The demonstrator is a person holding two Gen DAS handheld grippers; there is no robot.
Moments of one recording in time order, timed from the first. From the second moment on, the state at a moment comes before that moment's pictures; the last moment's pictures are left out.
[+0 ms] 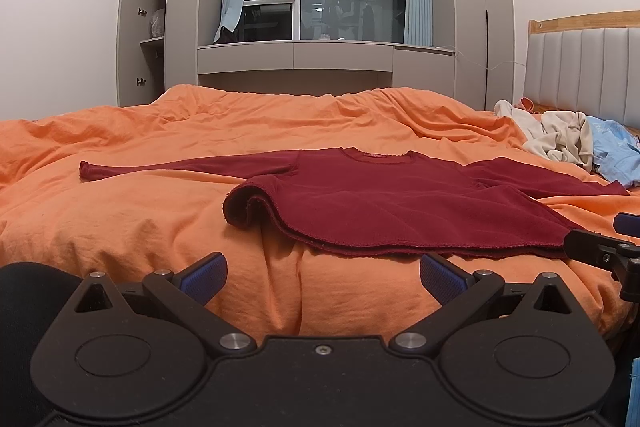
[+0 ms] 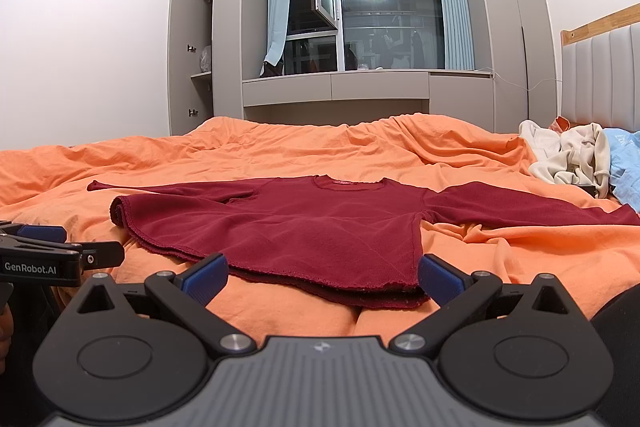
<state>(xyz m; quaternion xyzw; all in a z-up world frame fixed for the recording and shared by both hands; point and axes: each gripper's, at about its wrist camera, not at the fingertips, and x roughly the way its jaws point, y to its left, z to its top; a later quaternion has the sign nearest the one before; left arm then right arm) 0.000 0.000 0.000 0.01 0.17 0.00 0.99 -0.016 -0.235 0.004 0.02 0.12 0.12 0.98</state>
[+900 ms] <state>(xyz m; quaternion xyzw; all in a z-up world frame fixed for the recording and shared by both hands) 0.000 0.000 0.000 0.01 0.17 0.00 0.99 -0.015 -0.235 0.003 0.02 0.12 0.12 0.98</state>
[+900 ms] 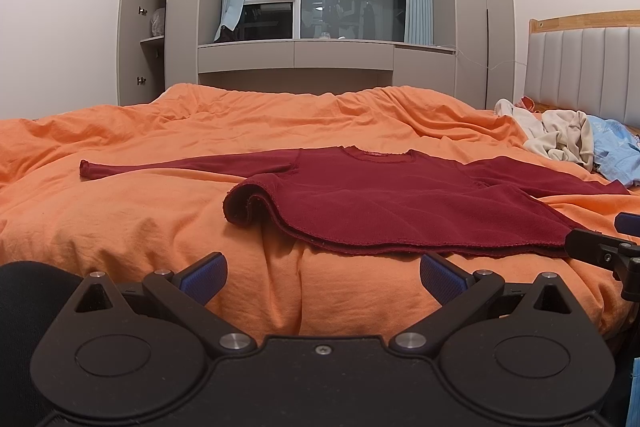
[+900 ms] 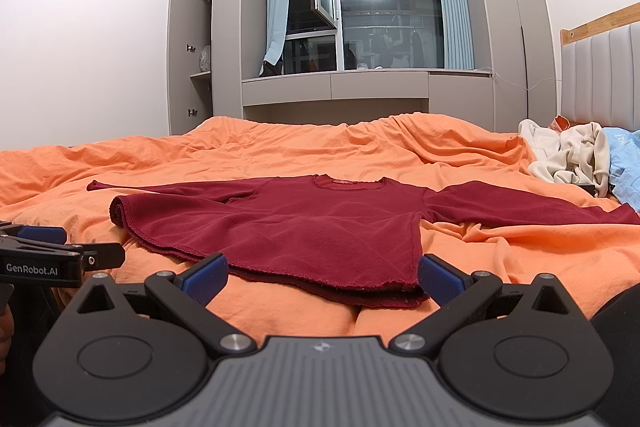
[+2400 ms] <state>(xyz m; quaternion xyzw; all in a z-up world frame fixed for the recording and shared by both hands) 0.290 -0.030 0.014 -0.01 0.28 -0.08 0.96 0.256 -0.579 -0.012 0.33 0.20 -0.27 0.88</state>
